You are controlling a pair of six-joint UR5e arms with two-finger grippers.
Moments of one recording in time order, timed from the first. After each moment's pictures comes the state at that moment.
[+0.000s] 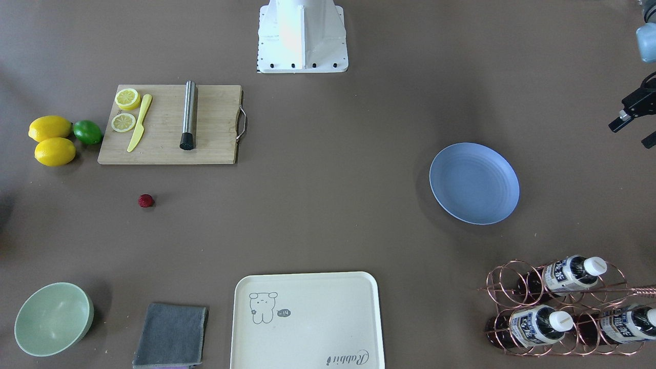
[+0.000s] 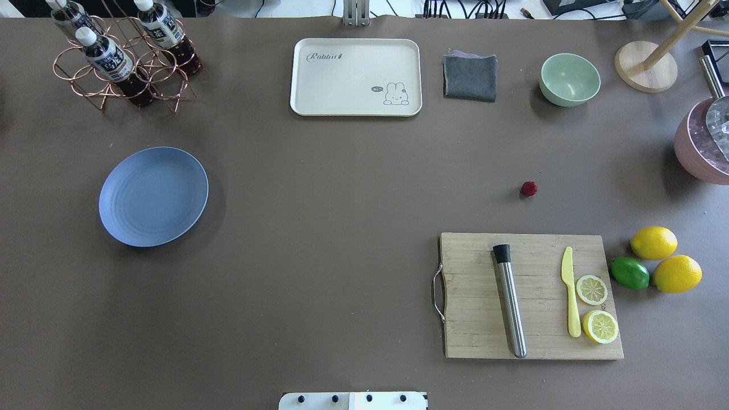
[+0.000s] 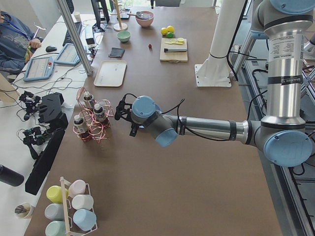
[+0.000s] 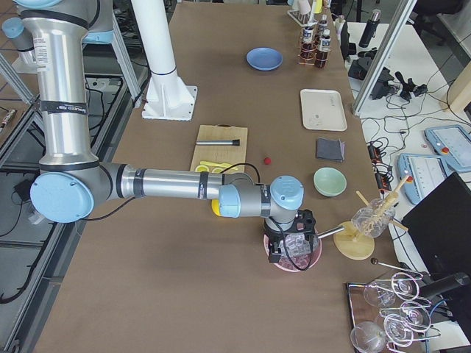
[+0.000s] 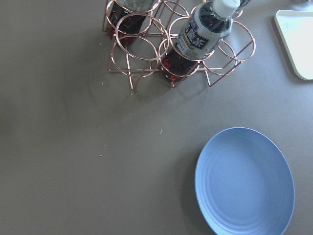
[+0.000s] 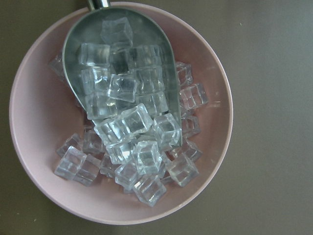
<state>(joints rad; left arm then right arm) -1.36 -1.52 -1.68 -2.36 -2.50 -0.58 1.51 -1.54 1.52 -1.50 2.29 0.06</state>
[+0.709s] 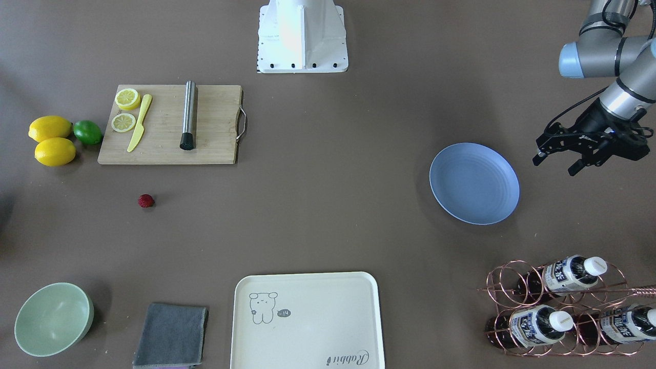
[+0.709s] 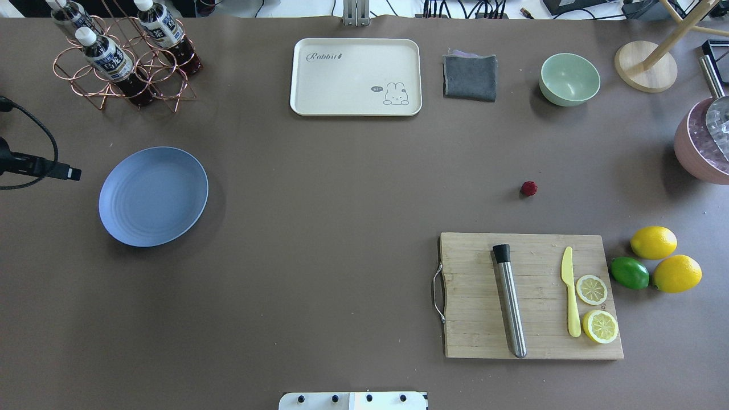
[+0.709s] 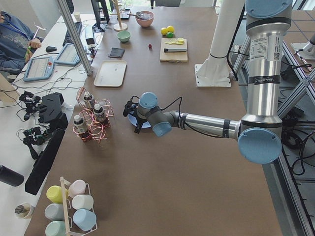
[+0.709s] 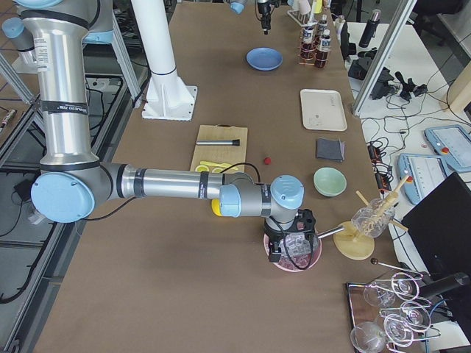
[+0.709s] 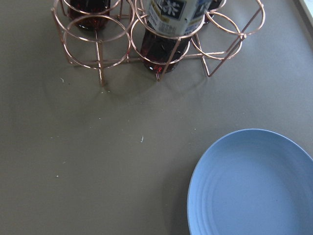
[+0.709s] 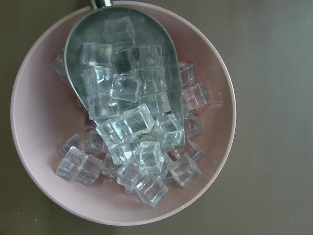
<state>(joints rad) -1.02 -1.55 -1.65 -2.41 -2.17 -0.73 1.50 -1.54 1.52 -1.50 2.29 0.06</state>
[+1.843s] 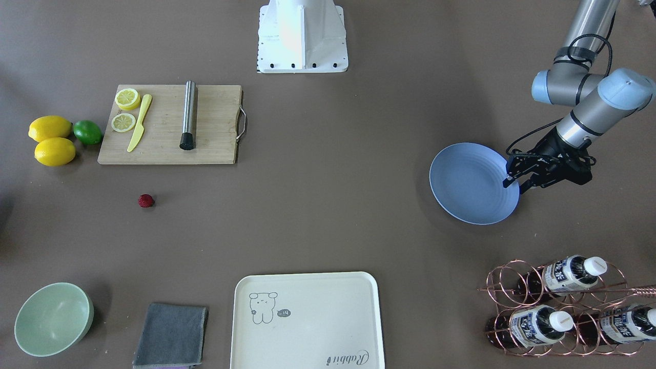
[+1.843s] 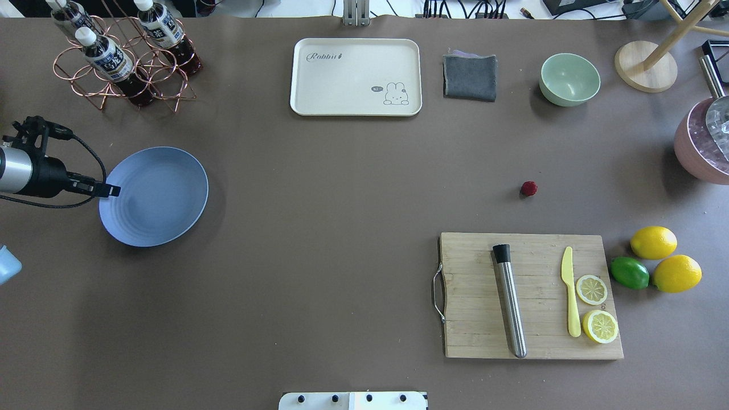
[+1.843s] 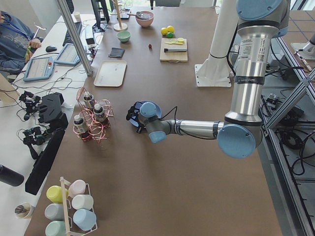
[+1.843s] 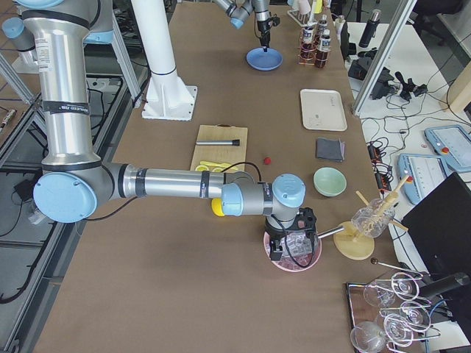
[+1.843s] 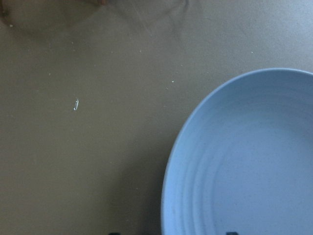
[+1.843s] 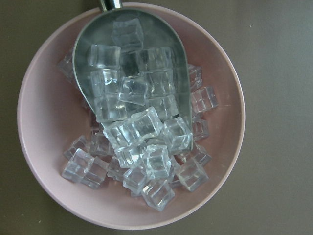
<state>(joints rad) -0.92 -1.64 -1.41 -2.66 -2.14 -0.76 1.49 -1.53 1.51 -1.50 2.29 0.06</state>
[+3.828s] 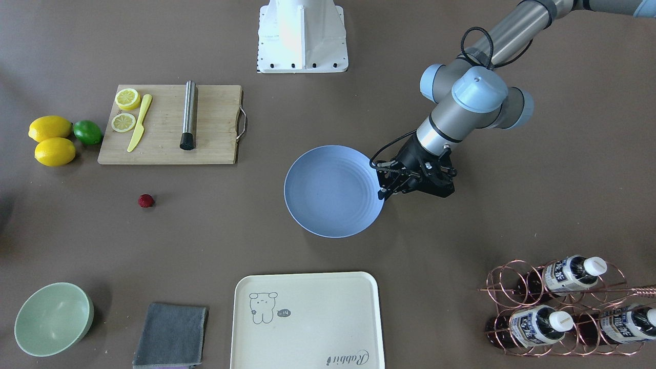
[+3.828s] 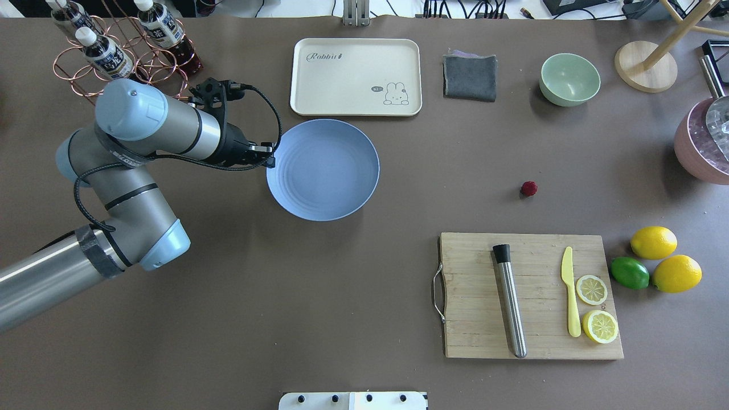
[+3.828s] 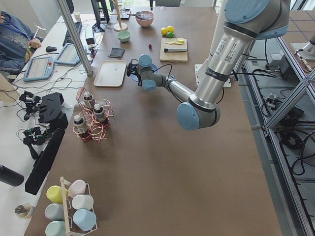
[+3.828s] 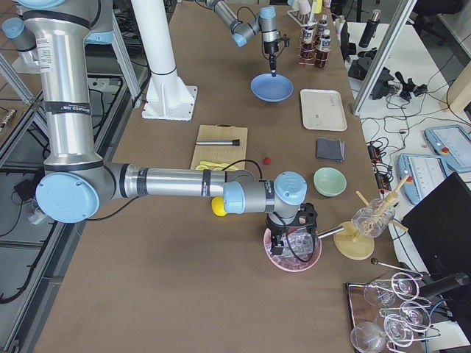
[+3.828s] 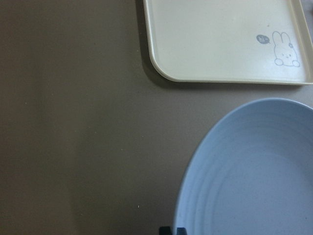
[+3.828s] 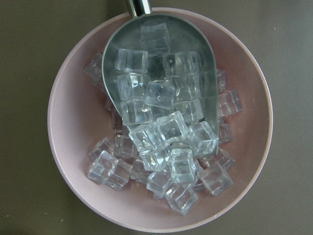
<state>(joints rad) -0.70 -2.09 -1.48 -2.31 -1.98 -1.16 1.48 -1.52 1.52 -1.50 2.33 0.07</state>
